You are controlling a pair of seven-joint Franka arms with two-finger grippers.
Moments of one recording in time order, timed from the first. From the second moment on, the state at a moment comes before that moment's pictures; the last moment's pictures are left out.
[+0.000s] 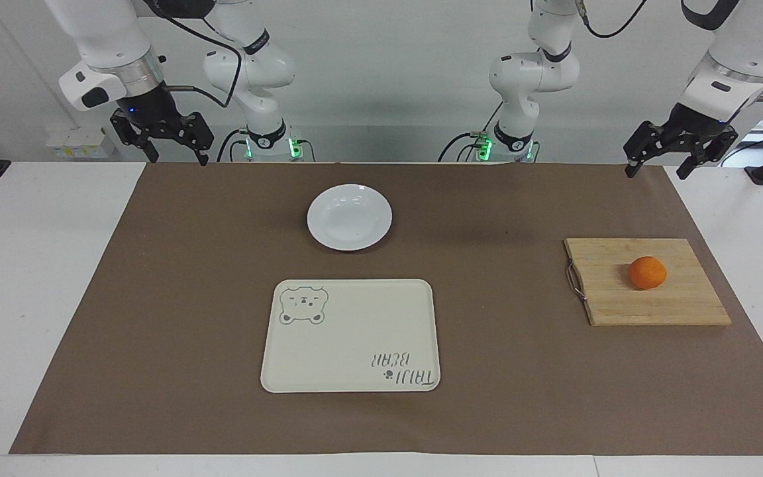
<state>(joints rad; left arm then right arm) 0.01 0.02 -0.01 -1.46 -0.02 1.52 0.09 0.06 -0.08 -0.07 -1.61 0.00 1.51 0.09</state>
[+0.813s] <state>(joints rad) 0.09 0.02 0.00 -1.57 -0.02 1.66 0.17 0.06 -0.08 -0.07 -1.61 0.00 1.51 0.09</state>
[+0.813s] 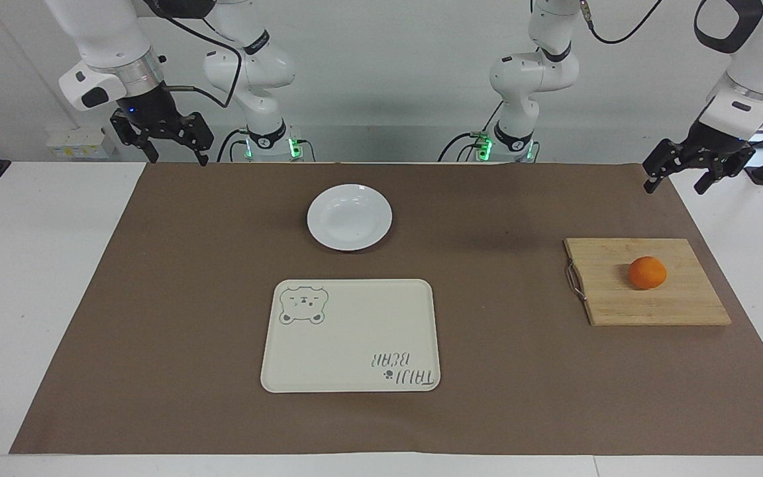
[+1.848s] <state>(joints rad) 0.25 0.13 0.00 -1.86 -0.02 2.09 0.35 0.06 -0.08 -0.07 -1.61 0.00 1.51 0.09</state>
